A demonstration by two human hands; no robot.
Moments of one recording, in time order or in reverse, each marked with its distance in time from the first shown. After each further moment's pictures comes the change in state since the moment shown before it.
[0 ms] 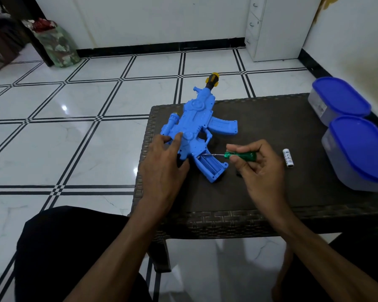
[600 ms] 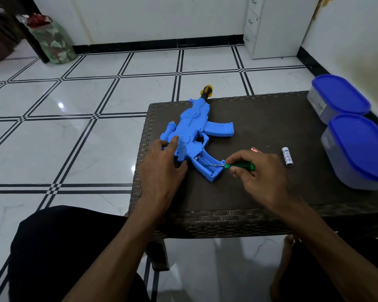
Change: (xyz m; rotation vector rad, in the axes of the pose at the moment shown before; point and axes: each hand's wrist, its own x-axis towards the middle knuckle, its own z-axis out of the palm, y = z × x) left_hand -0.001 -0.003 0.007 -0.044 -0.079 -0.063; right_hand 0.010 -0.009 -0.018 -0.714 -0.257 -0.135
